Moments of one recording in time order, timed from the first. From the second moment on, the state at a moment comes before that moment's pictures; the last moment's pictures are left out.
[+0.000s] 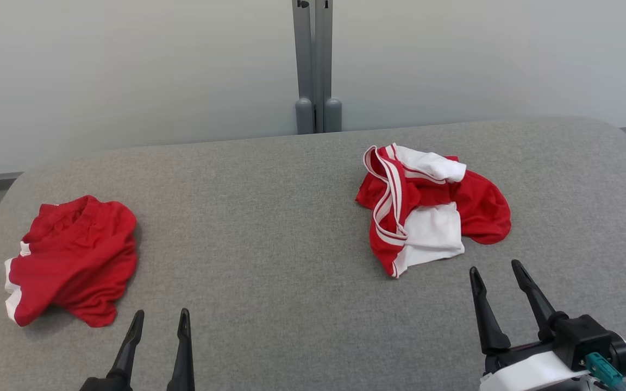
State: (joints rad) left arm 0.20 0.05 -0.08 0.04 -0.18 -0.09 -0.26; right arm 0.12 -0.05 0.07 0.04 0.10 0.13 -0.26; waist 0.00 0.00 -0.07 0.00
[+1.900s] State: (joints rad) left arm -0.31 0.05 -0.65 0.52 -0.23 -0.08 -0.26; right arm -0.02 -0.05 0.01 0.02 0.12 0.13 -0.26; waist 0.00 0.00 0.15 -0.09
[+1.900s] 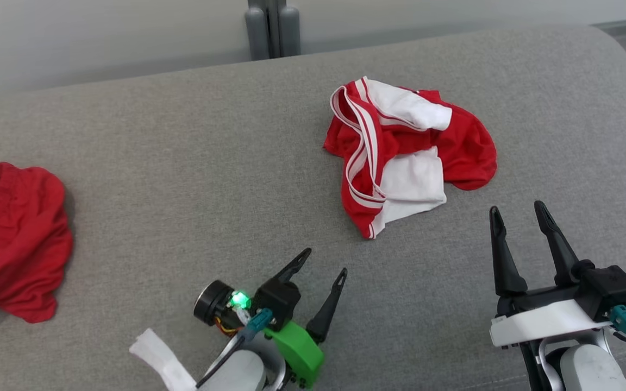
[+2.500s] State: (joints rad) left arm -0.60 0.05 -0.85 0.62 -0.43 0.14 -0.26; right arm -0.09 -0.05 0.03 0.04 0.14 0.13 -0.26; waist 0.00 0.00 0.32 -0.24
